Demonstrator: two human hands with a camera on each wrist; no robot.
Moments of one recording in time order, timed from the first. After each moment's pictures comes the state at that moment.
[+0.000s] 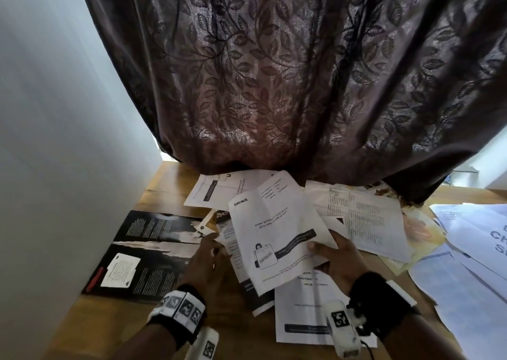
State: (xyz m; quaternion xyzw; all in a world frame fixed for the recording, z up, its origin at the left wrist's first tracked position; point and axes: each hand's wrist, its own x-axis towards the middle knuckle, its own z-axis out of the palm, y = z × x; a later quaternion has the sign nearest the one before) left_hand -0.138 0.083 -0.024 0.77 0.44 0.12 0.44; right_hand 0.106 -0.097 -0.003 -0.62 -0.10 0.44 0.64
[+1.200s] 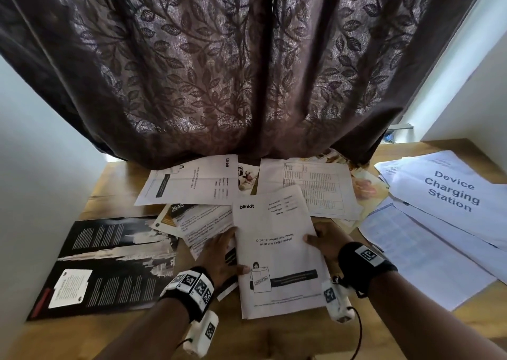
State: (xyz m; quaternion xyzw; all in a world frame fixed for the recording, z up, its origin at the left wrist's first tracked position) left_hand -0.058 0.043 -0.060 0.89 0.29 -0.06 0.35; right_hand 0.176 -0.168 -0.049 -0.86 -0.24 0.36 0.27
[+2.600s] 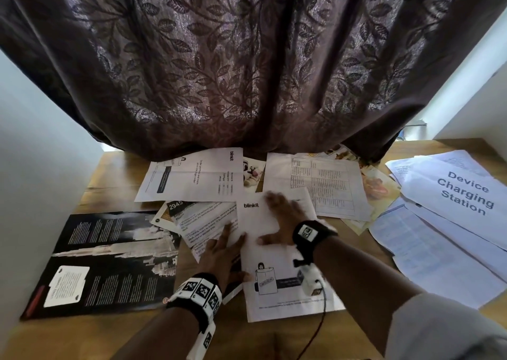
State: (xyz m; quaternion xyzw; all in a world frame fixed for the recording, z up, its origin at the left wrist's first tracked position) left_hand -0.061 0.049 -0.080 0.93 0.25 -0.17 0.19; right_hand 0.157 -0.056 -0.072 -0.83 -0.49 0.25 0.03
